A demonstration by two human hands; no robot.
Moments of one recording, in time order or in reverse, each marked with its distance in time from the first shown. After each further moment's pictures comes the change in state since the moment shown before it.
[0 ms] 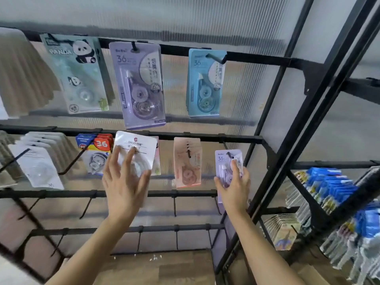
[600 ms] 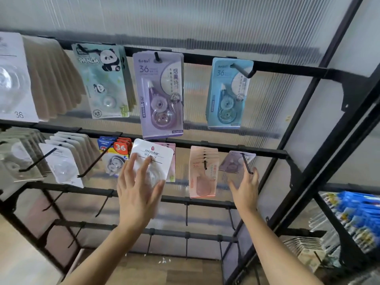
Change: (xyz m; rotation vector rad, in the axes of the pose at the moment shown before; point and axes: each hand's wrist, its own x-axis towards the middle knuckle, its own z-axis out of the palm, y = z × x) left_hand 0.002 0.003 -0.004 0.036 -0.040 -0.058; right_hand 0.050 0.001 0.035 0.035 -0.143 -0.027
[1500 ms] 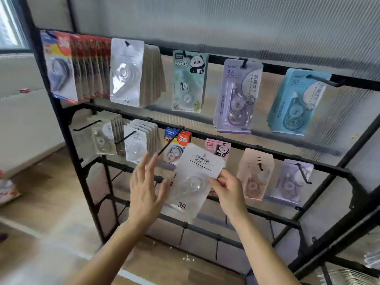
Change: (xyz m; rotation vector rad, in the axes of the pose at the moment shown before) left_hand -0.043 -0.074 -0.093 0.013 0.144 0.035; right_hand -0.120 -0.177 -0.006 0.961 -0.547 -0.198
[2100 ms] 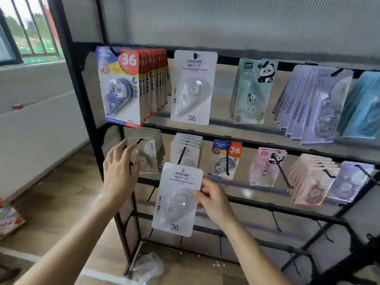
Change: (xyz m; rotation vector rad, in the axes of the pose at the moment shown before) left_hand 0.126 -0.221 -0.130 0.228 -0.053 -0.063; right_hand 0.041 0.005 0.223 -0.123 -0.112 0.108
